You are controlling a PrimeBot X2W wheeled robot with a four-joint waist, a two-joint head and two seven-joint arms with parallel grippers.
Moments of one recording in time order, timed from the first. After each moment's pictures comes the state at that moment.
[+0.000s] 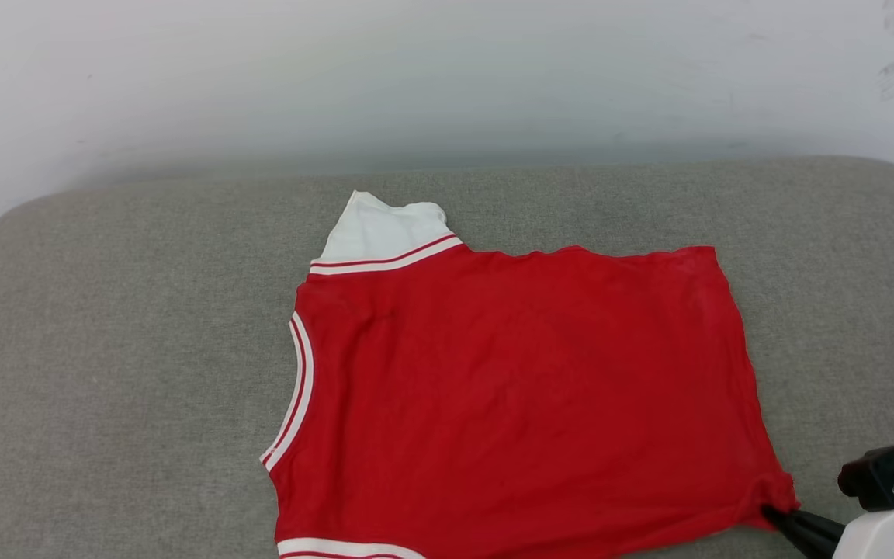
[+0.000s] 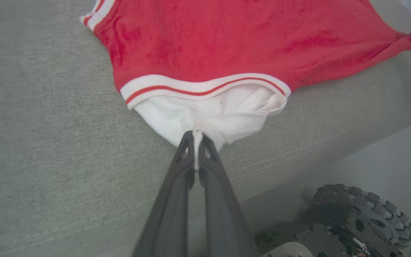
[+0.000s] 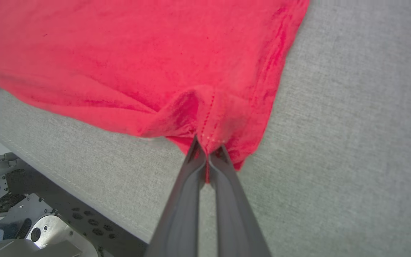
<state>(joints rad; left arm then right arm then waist) 0.06 0.78 -0.98 -0.15 -0.96 0.40 -0.23 -0.17 -0.81 0.77 0.28 0.86 0.13 0.05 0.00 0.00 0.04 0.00</state>
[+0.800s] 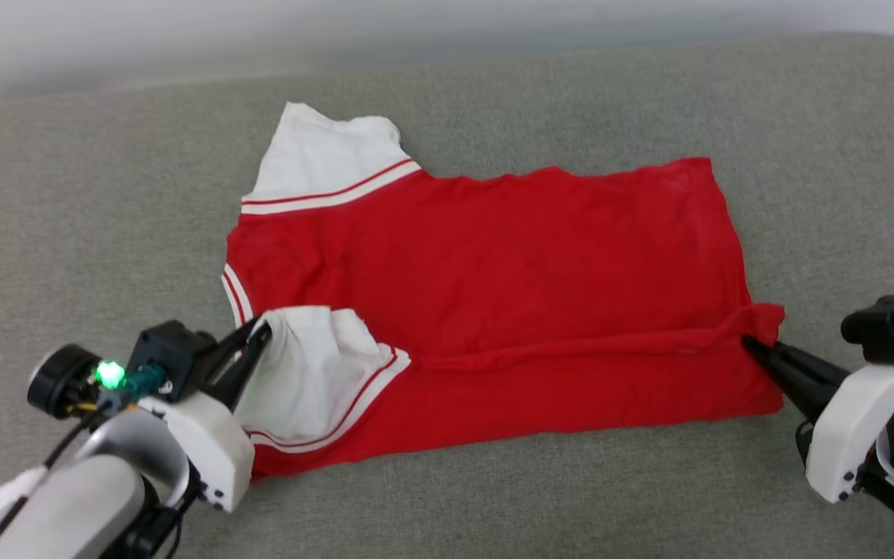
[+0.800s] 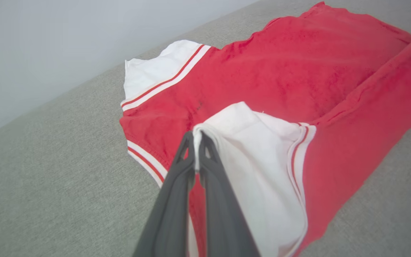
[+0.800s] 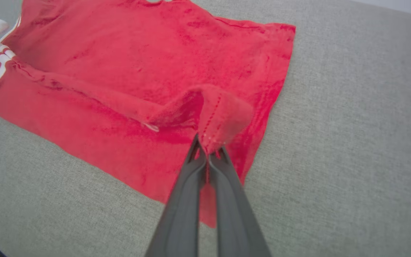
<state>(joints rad) -0.48 0.86 -0.90 -0.06 -0.76 0.24 -0.07 -0.29 -0.68 0.46 0.09 0.70 0.13 0.21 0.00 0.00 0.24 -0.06</state>
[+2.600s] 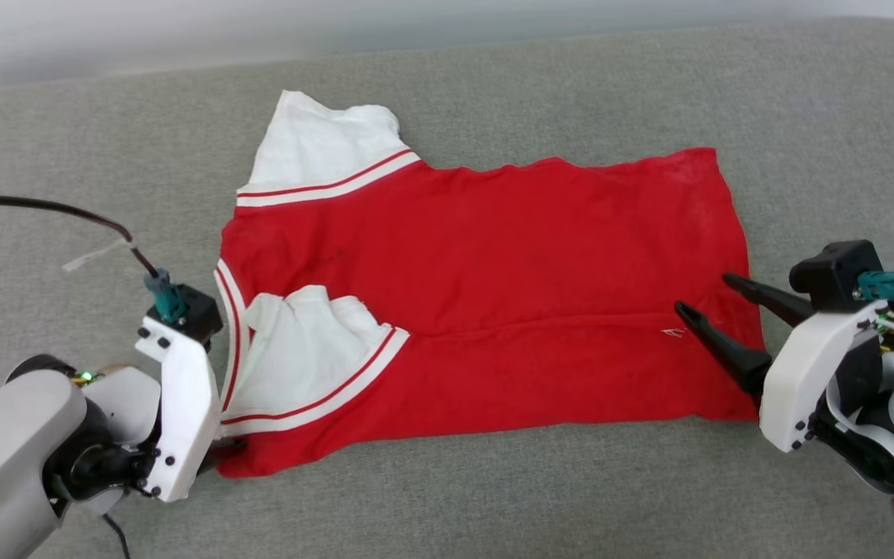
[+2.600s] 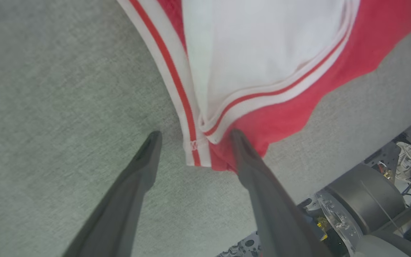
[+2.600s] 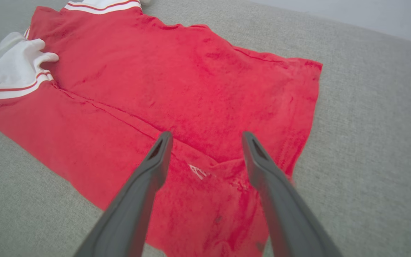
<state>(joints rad) -0.73 0.91 -1.02 0.10 -1.14 -0.01 0.77 -0.48 -0.61 0.58 0.18 0.70 0.13 0.21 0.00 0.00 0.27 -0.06</state>
